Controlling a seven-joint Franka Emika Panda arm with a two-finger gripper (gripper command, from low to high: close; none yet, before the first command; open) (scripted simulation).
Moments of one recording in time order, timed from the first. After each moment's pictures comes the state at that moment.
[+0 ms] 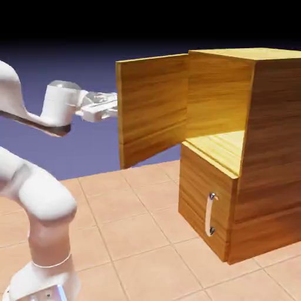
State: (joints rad) arm 0.22 -0.66 0.81 -2.51 -0.96 1.33 -0.37
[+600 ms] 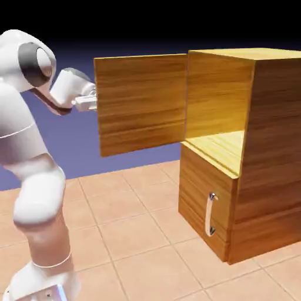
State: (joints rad) arm -0.36 -0.24 1.45 -2.05 -0.86 0.82 -0.16
